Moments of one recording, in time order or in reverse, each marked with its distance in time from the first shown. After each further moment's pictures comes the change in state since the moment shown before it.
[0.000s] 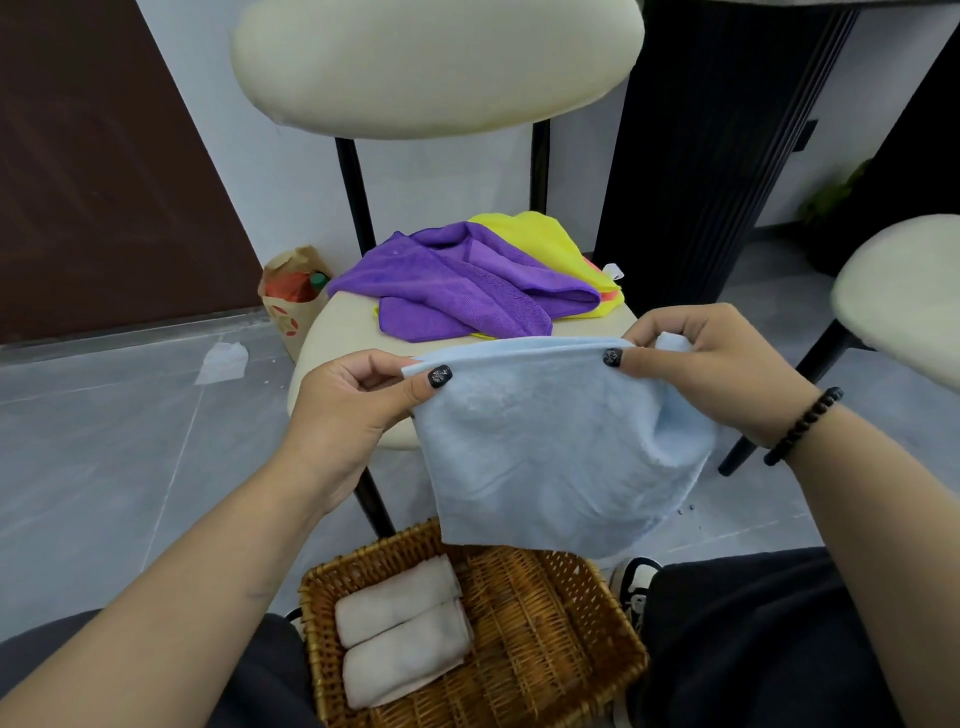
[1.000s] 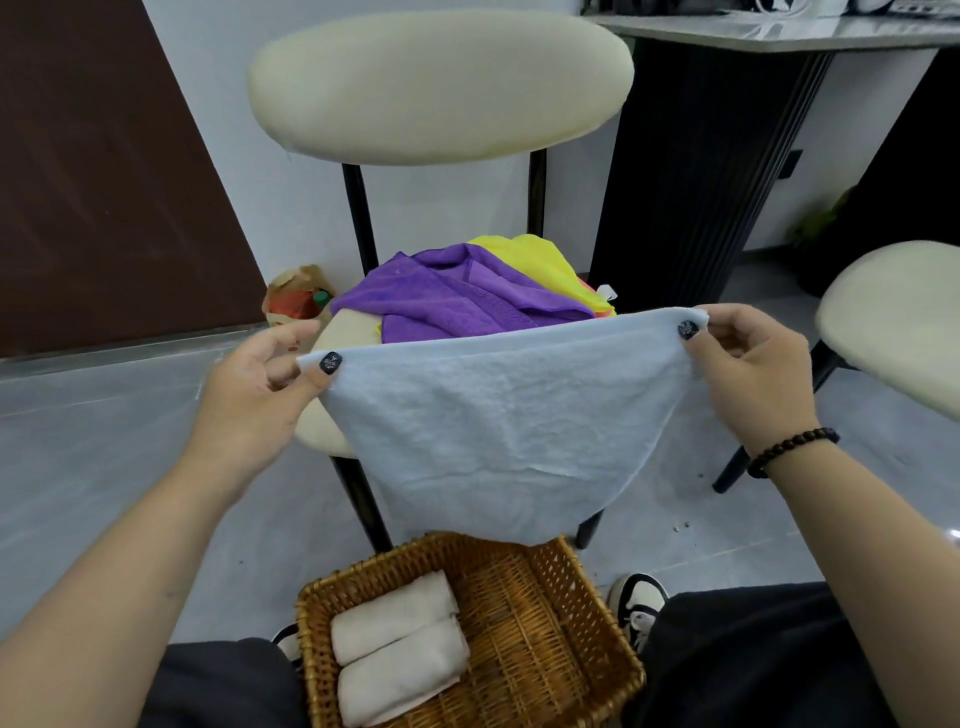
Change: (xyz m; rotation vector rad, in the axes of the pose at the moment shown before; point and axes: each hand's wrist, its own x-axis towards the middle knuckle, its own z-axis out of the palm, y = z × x) left_hand 0.011 0.018 -0.065 0.446 0.184 0.199; right_hand -0.001 0.028 -0.008 0.082 0.566 -0.067
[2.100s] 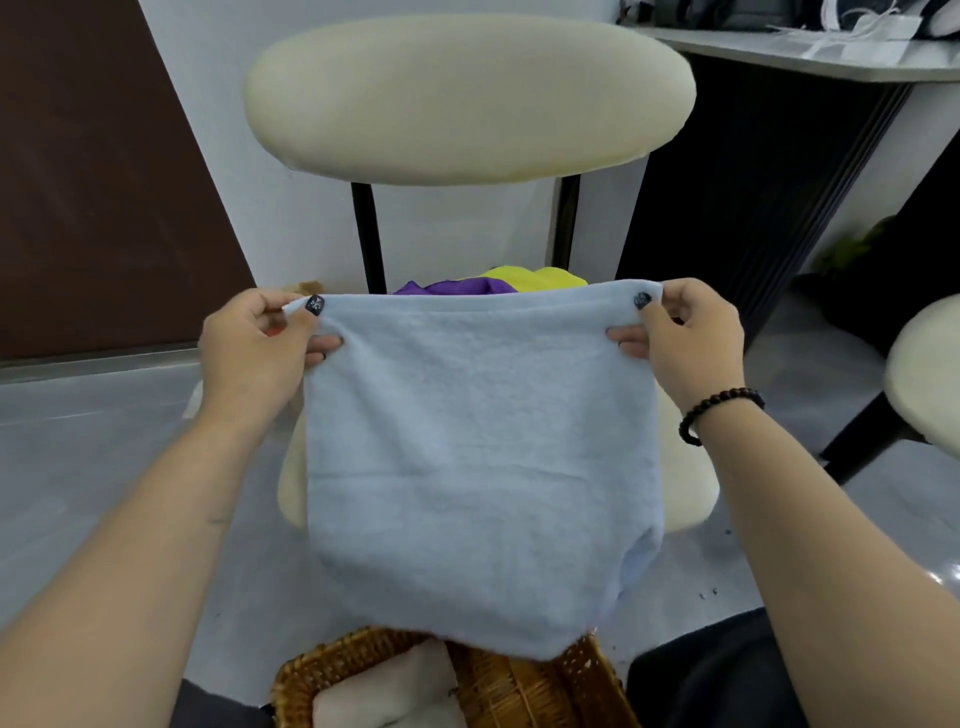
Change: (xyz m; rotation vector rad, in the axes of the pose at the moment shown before) left_hand 0.131 -0.013 0.020 -0.081 0.302 -0.003; right_hand 0.100 -0.004 0.110 0.086 -0.028 0.156
